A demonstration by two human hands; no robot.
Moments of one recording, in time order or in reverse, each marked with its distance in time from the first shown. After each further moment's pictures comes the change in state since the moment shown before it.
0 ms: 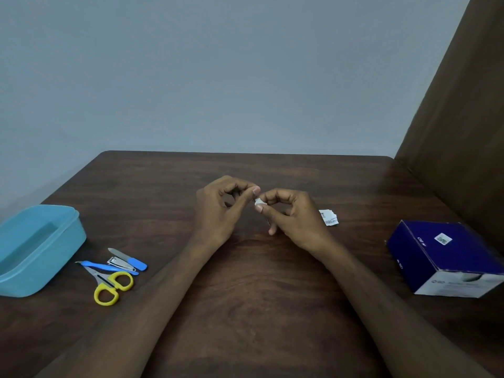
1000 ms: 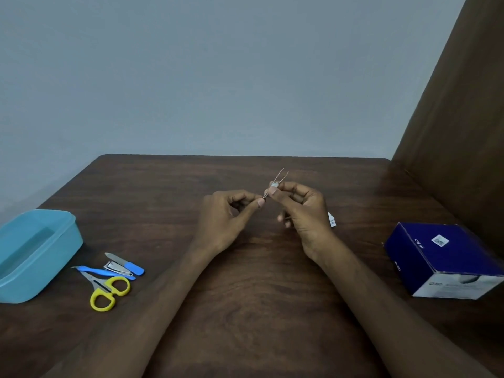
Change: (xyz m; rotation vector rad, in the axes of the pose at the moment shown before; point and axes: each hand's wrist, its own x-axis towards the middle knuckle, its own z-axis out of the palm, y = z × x) left_hand -0.003 0.000 0.005 -0.039 -0.179 -0.092; right_hand 0.003 -0.010 -0.001 0.423 0.289 0.229
